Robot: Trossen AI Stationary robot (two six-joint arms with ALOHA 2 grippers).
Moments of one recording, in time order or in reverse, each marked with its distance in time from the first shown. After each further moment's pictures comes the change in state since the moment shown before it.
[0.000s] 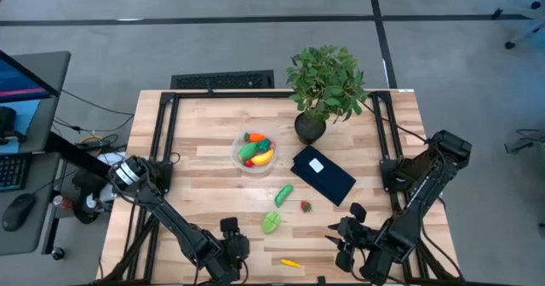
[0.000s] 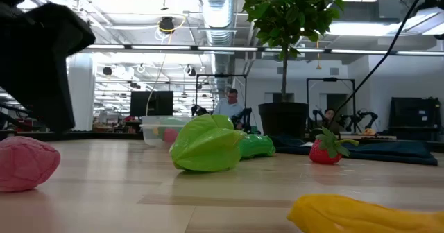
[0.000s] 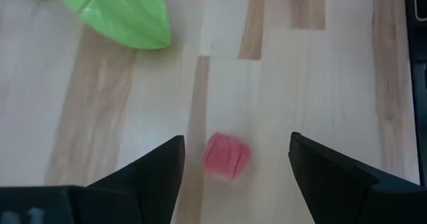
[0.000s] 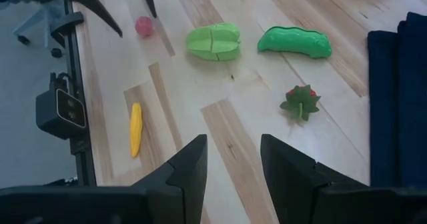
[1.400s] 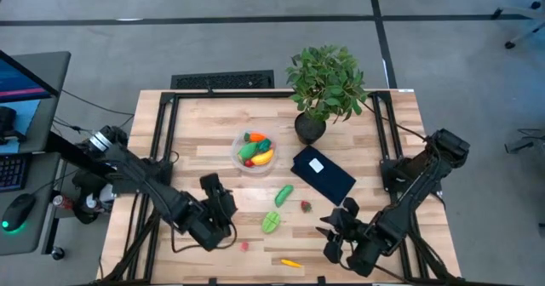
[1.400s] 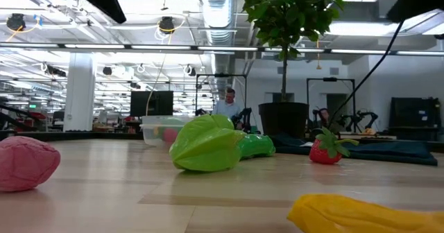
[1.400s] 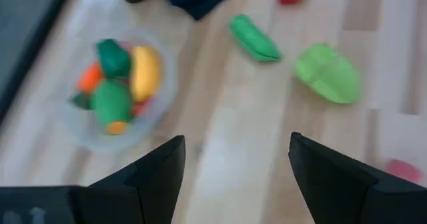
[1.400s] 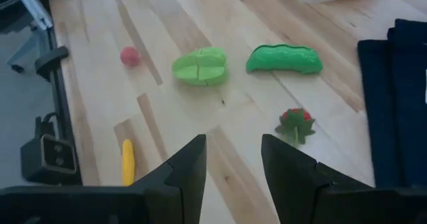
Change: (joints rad) left arm 0.111 -0.391 0.000 -0.493 -0.219 0.021; right arm -0.091 -0.001 0.000 0.050 0.001 0.000
